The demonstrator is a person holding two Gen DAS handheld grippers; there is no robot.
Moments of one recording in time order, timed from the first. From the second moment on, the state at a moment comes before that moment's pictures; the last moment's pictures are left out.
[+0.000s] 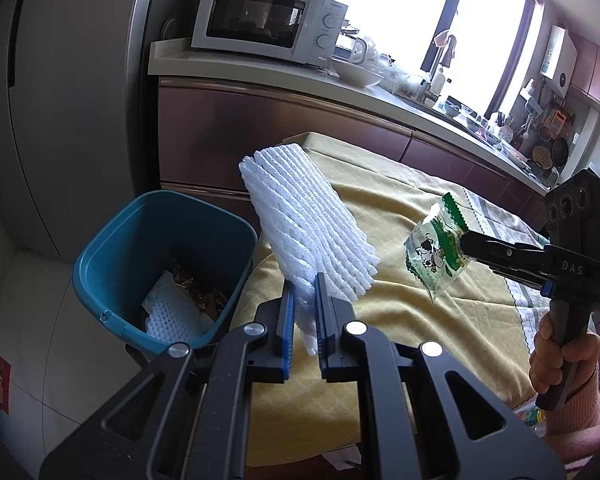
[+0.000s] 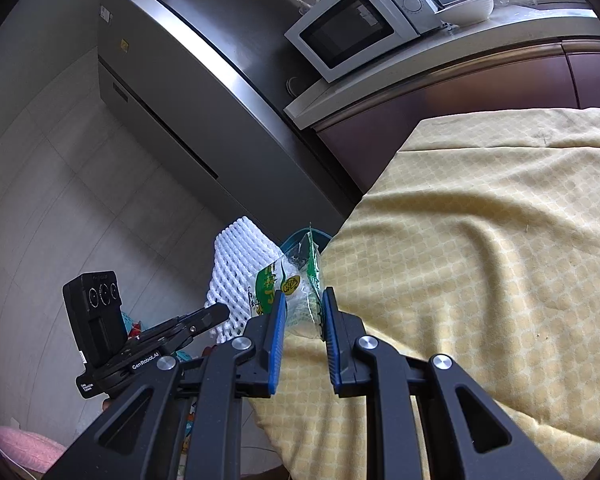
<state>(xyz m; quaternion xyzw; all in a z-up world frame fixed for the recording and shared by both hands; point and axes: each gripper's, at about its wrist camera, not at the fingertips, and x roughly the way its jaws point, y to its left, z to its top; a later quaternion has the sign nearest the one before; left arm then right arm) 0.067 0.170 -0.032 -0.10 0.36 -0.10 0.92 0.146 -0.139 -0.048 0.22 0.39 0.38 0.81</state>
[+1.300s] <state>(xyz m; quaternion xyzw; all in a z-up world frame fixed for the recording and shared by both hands) 0.059 0.205 -0.030 -0.11 0.35 -0.07 0.93 0.154 -0.100 -0.046 0.21 0.39 0.40 0.80</state>
